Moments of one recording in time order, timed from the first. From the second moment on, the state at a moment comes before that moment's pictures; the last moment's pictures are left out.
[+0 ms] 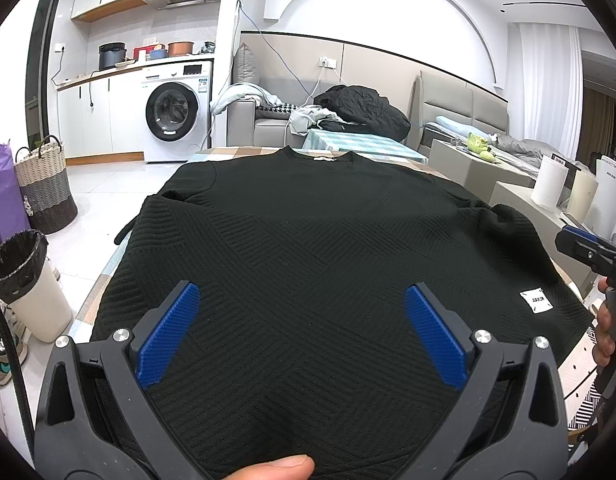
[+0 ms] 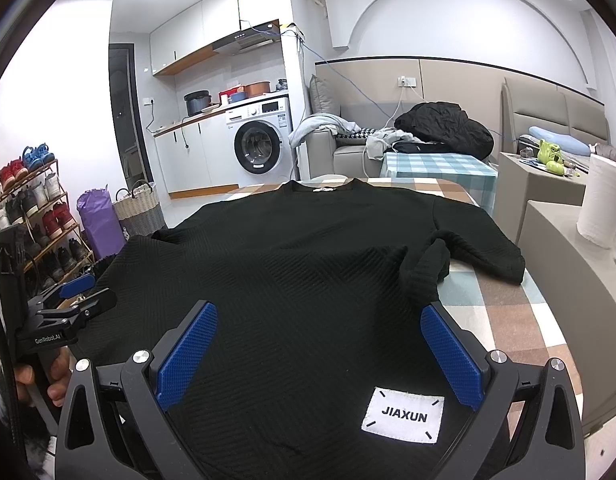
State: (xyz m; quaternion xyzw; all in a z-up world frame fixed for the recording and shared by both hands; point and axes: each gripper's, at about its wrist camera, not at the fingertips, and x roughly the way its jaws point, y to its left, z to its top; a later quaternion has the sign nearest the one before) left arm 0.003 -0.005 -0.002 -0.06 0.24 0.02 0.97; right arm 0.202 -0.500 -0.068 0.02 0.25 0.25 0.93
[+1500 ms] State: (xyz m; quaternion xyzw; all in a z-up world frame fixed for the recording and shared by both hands) left arm 0.014 0.004 0.010 -0.07 0.23 0.03 0.97; right arm 0.223 -0.506 -0.064 0.05 0.29 0.22 0.93
